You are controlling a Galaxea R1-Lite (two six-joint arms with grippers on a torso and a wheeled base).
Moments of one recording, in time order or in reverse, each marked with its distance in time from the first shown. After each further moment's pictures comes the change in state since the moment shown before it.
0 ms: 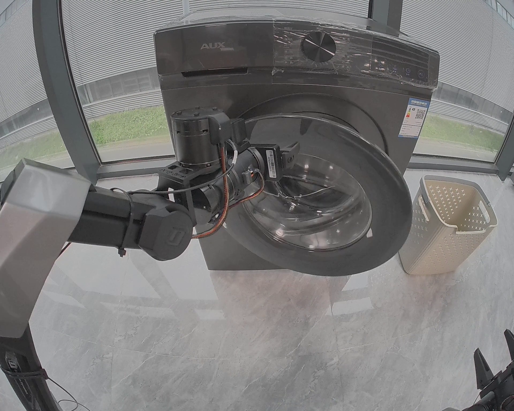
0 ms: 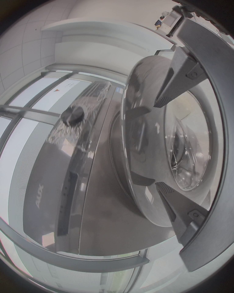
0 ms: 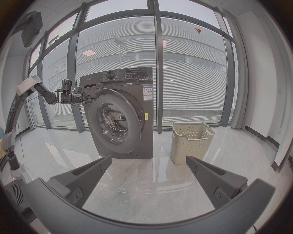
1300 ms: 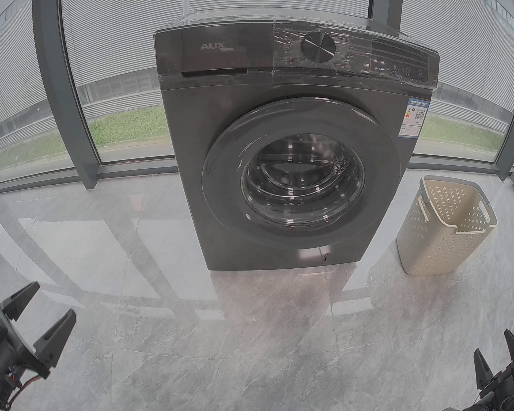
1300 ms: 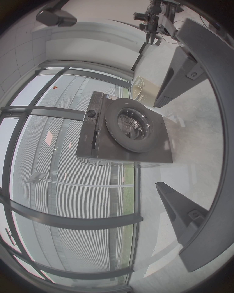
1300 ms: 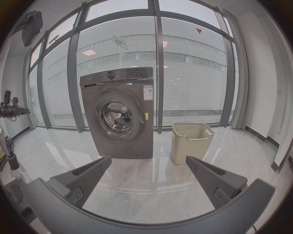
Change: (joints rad) left arm 0.181 -1.483 1.262 0.300 0.002 0.066; right arm -0.001 0.000 0.000 0.001 0.000 -0.002
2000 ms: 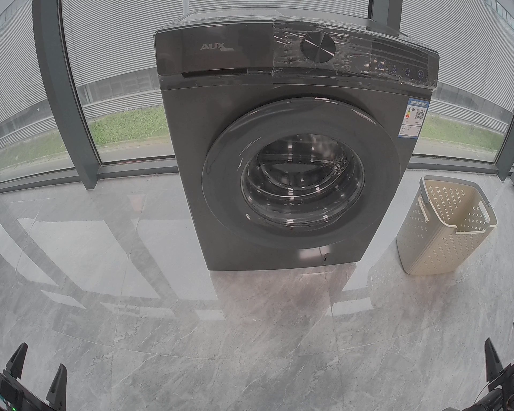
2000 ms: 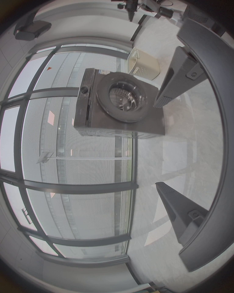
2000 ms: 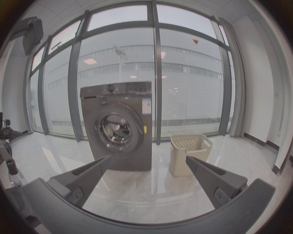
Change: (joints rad) left arm 0.359 -0.564 0.190 0.348 -0.072 0.029; right arm -0.004 0.000 -0.018 -0.062 -0.017 0.002
